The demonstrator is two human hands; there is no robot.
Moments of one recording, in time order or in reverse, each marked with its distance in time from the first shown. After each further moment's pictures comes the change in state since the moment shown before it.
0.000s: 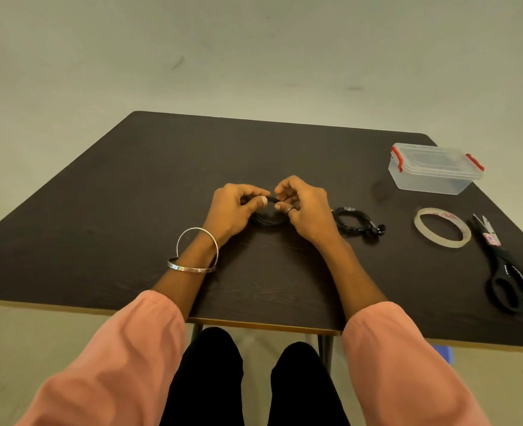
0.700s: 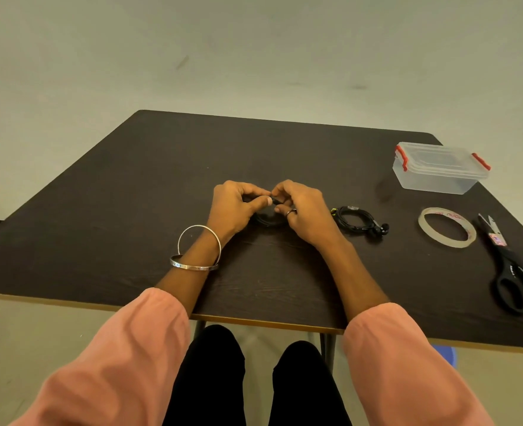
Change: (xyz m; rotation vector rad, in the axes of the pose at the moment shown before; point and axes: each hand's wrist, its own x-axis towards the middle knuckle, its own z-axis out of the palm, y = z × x) left_hand -0.002 0.002 0.002 -0.041 0.095 0.006; right_hand 0.001 -0.001 0.002 -0.199 -0.097 -0.127
